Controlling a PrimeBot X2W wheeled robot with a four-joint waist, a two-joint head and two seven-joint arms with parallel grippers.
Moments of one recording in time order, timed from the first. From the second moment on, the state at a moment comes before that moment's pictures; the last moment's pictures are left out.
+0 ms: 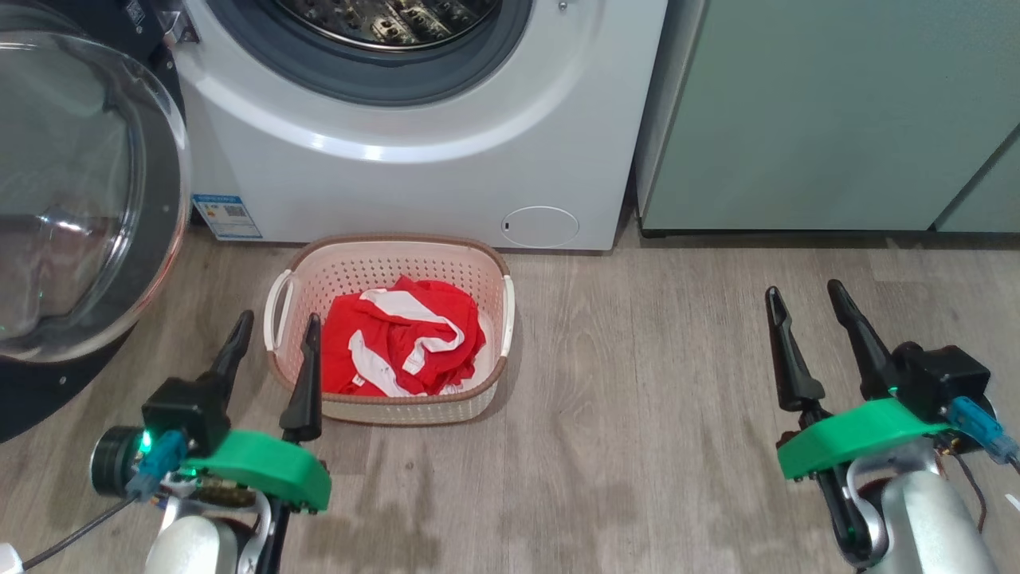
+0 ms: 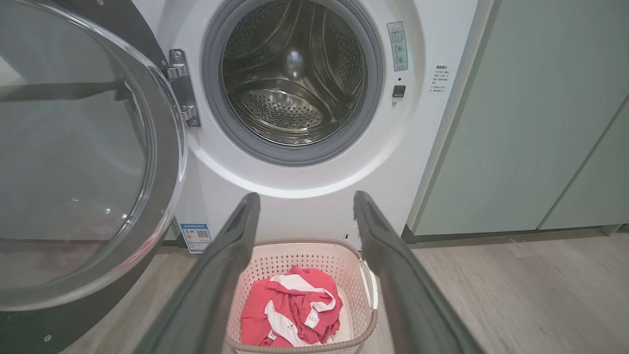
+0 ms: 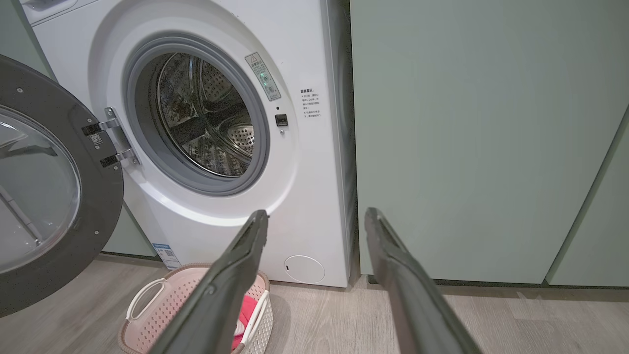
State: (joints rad) left arm -0.03 0.11 -0.10 0.02 -0.19 0.00 -0.12; right arm -0.09 -0.05 -0.03 0.17 0.20 0.13 -0.18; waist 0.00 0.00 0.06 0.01
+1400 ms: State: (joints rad) left arm -0.04 0.12 -0.12 0.00 -0.22 0.02 -0.13; right arm -0.09 -0.05 -0.03 0.17 0.21 0.13 -0.19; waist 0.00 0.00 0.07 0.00
